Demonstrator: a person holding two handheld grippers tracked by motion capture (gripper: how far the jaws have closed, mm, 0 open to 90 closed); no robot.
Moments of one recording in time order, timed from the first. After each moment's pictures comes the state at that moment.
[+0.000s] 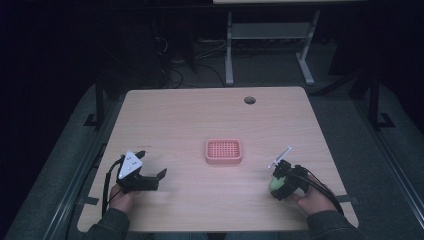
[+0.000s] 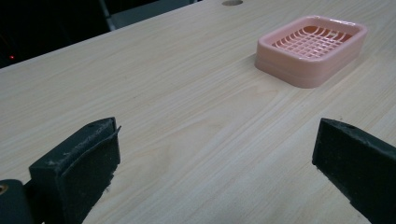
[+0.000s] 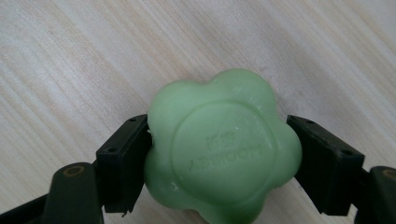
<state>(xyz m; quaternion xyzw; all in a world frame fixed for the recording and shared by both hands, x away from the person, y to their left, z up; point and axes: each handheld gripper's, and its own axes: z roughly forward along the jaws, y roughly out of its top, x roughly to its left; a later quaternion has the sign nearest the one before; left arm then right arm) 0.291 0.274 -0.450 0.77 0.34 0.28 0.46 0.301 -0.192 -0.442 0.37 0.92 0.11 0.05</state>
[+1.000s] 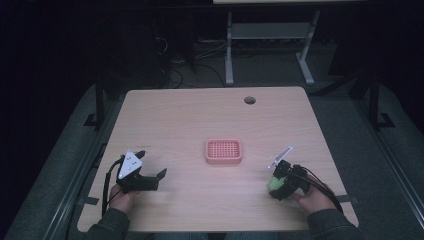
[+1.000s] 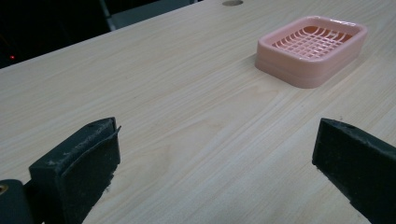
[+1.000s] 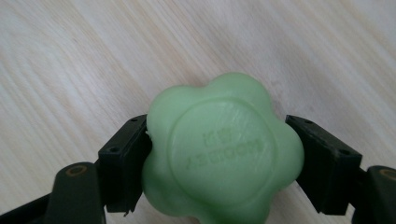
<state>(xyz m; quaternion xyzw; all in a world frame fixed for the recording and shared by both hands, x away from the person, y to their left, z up) 0.292 0.274 -0.450 0.77 0.34 0.28 0.46 0.302 -0.193 -0.442 0.34 0.93 0.15 0.04</state>
